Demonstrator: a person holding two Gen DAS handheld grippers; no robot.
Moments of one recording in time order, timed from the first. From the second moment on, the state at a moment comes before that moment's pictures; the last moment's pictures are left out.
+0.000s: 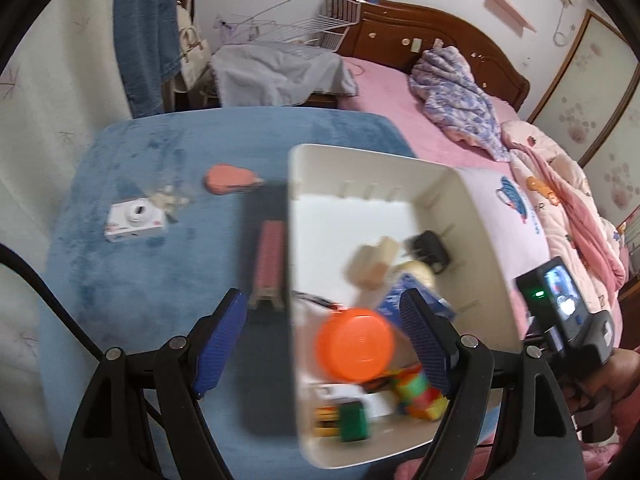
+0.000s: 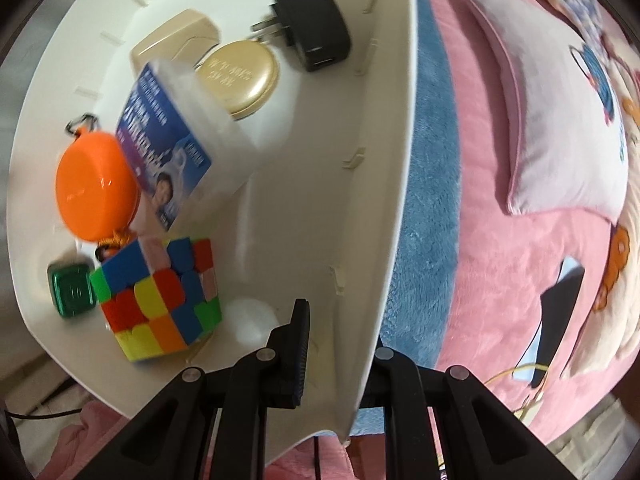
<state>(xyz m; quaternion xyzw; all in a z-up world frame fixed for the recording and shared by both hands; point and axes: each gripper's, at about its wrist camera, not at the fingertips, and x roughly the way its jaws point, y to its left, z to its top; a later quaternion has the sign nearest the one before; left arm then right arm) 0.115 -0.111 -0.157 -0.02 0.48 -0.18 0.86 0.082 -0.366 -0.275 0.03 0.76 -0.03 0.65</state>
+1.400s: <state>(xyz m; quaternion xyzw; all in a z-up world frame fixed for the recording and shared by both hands) 0.302 -0.012 -0.270 0.40 0.54 -0.29 0.69 0.076 -0.378 -0.274 0.11 0.72 -0.22 0.65</state>
